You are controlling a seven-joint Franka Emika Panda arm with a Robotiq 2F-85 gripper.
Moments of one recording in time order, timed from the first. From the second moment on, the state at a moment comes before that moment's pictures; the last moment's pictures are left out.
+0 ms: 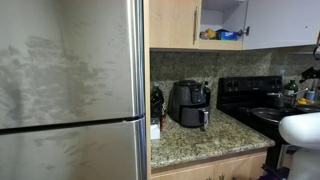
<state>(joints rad) -0.45 -1.01 -0.72 -2.55 -0.17 2.27 -0.20</state>
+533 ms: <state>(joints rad) -0.47 -1.15 -0.73 -2.43 -0.12 2.21 -0.23</state>
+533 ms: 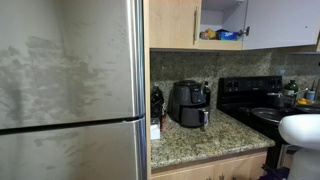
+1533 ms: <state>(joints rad) -0.32 -1.20 -0.59 -2.19 0.09 2.32 -0.01</state>
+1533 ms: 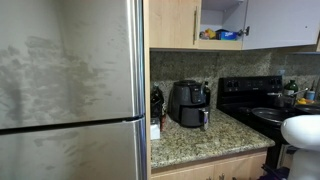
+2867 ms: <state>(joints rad) -0.06 -1.27 -0.30 -2.21 0.14 1.87 -0.04</state>
